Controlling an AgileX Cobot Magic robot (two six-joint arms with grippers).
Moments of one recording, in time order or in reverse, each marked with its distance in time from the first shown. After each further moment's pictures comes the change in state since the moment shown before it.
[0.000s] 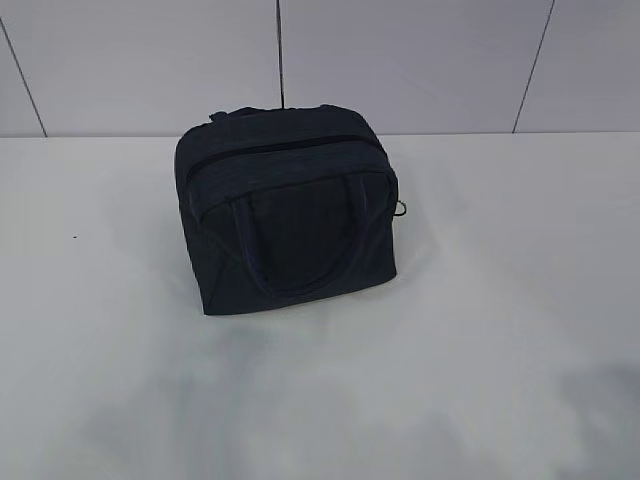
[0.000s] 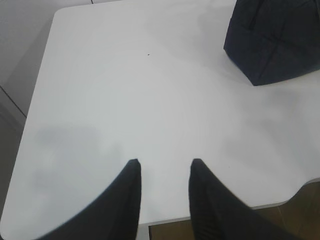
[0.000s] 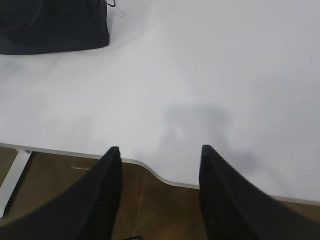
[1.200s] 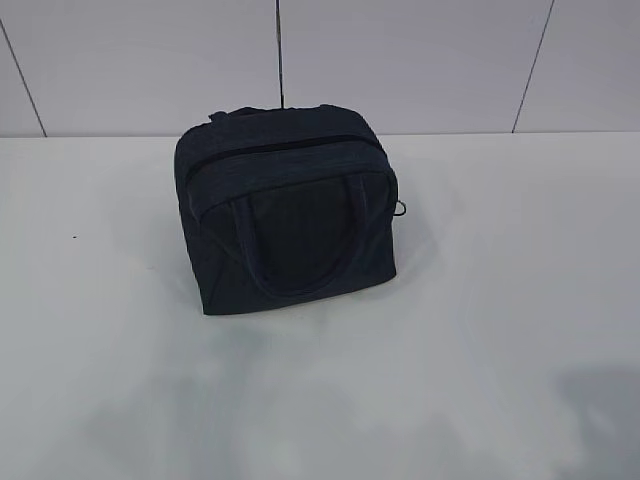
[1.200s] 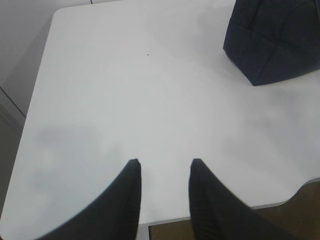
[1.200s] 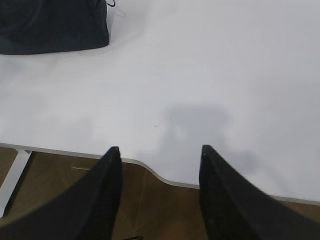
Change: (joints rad) left arm 0.000 0.000 0.000 0.000 0.000 0.000; right arm 0.000 0.000 0.000 0.000 0.000 0.000
